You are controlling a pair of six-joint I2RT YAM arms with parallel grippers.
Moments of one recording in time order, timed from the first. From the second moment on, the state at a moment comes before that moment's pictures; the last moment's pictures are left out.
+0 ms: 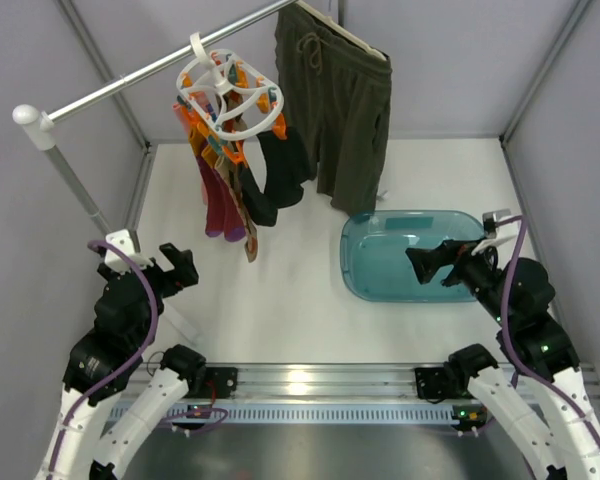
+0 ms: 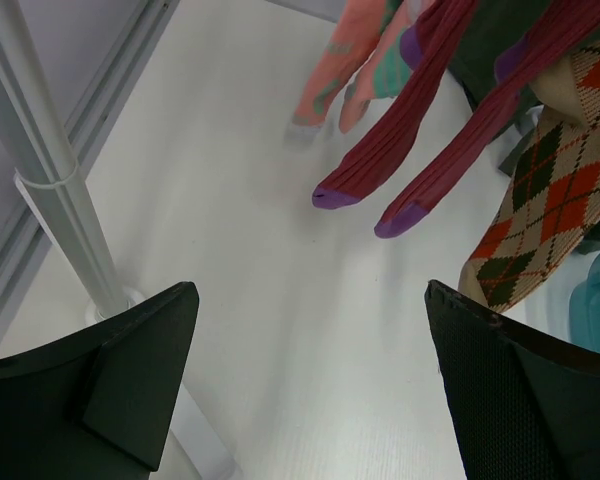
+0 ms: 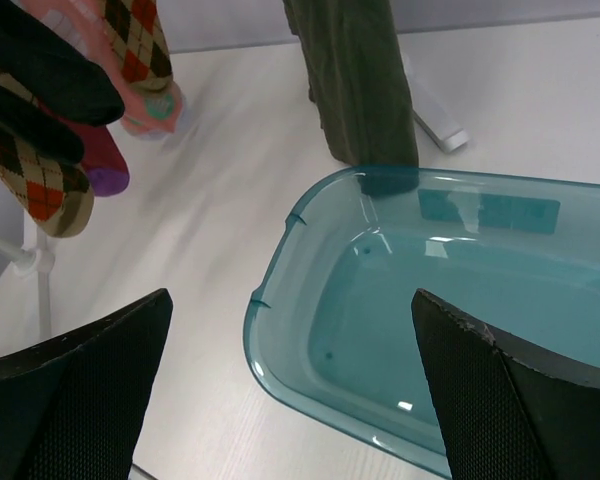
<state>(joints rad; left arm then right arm) -0.45 0.36 0.91 -0.82 -0.55 -0.39 0.37 0.39 0.76 -0.50 -0.08 0.34</state>
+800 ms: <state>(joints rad) -0.44 0.75 1.52 -0.81 0.27 -0.43 0.56 1.03 0.80 0.22 -0.50 0.46</state>
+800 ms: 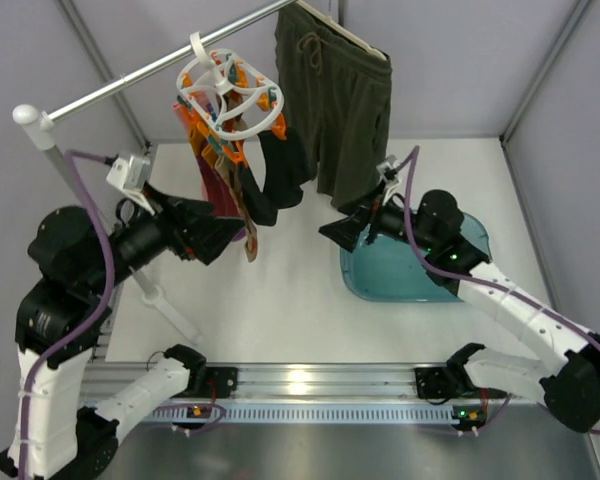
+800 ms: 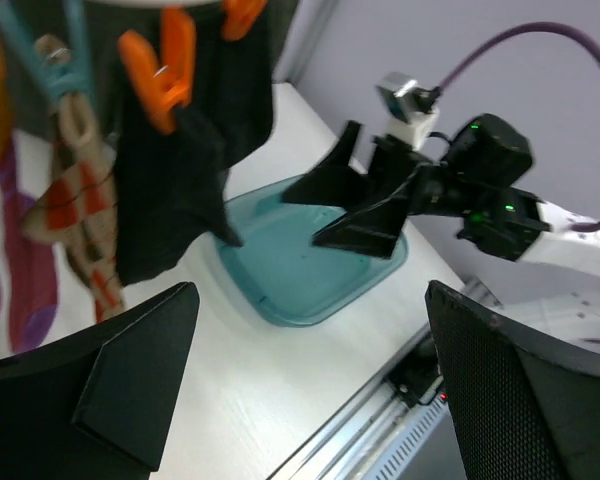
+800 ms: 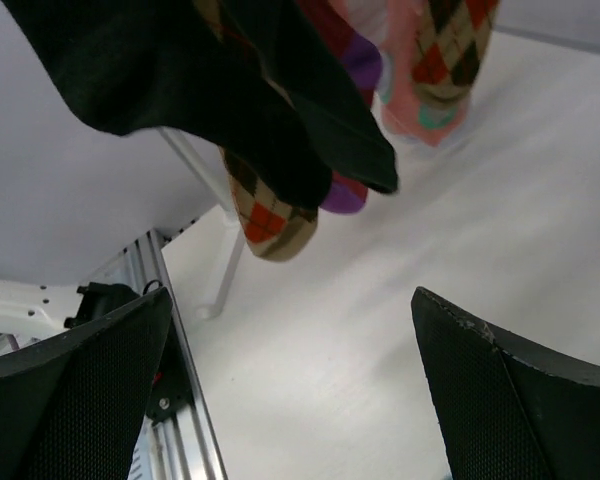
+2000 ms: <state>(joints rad) -1.10 1.30 1.97 -0.81 -0.35 -0.39 0.80 1.46 0.96 0.68 -0.27 0.19</state>
